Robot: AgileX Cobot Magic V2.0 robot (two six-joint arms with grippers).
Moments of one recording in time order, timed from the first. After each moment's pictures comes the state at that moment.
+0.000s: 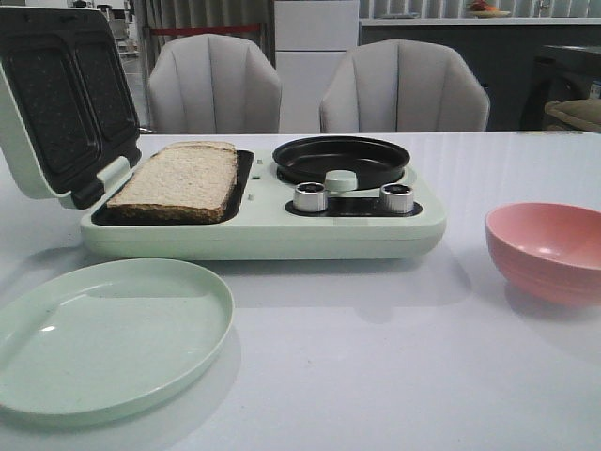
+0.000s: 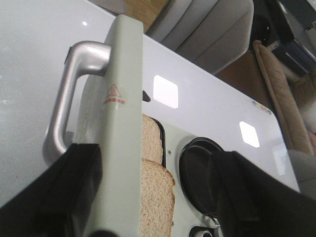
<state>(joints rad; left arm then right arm) 0.22 1.44 -1.26 -1.07 0.74 0.44 0.38 -0.01 -0.18 0.12 0.26 -0.04</state>
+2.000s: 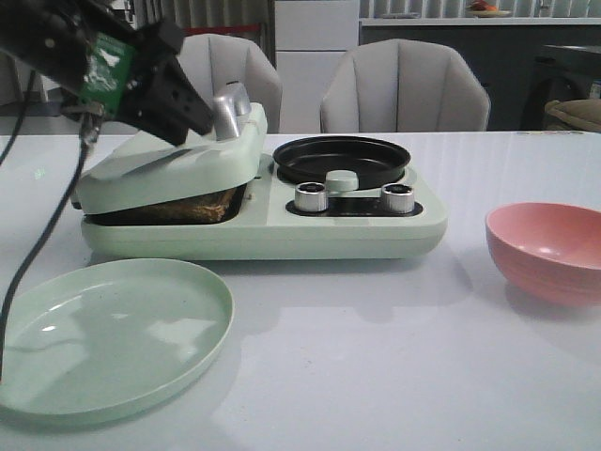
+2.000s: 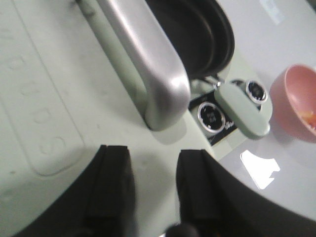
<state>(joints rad) -0.22 1.83 -1.27 -1.12 0.72 0.98 0.38 -0.01 -0.18 0.12 0.26 -0.04</state>
